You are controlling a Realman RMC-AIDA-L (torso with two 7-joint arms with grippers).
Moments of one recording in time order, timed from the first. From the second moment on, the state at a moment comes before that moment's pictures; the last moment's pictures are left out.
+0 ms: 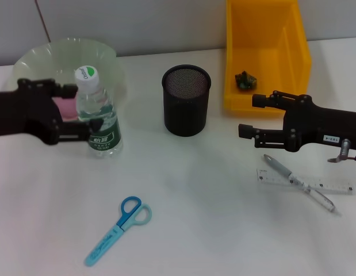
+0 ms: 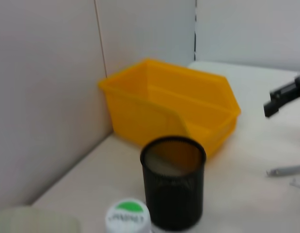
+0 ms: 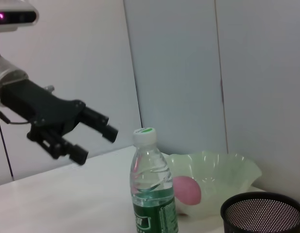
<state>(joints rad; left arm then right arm) -0.28 -2.06 1.18 1.56 2.04 1.40 -1.94 0.39 2.01 -0.94 -0.69 -1.62 -1.47 1.25</state>
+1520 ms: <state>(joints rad) -0.27 -2.07 1.54 1.69 2.45 1.47 -2.49 0.40 1.99 -0.92 -0.81 -1.88 -1.61 1.42</state>
